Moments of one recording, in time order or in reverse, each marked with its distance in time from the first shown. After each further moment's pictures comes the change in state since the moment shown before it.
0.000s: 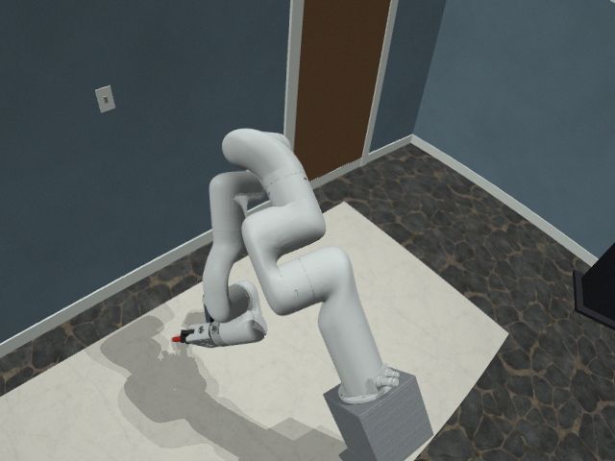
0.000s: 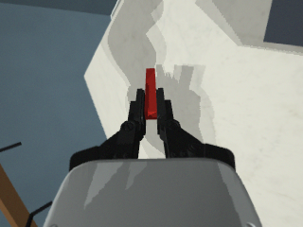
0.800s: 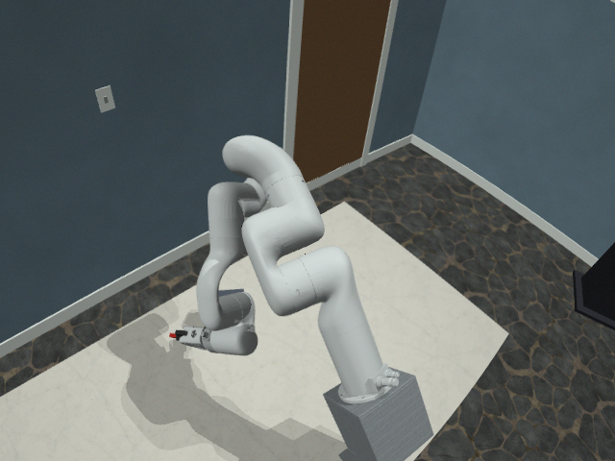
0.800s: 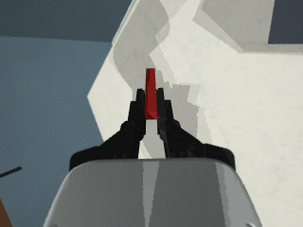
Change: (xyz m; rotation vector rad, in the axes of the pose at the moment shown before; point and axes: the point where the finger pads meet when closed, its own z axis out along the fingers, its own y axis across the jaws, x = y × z) arm 0.003 -0.007 0.012 -0.037 0.143 0.047
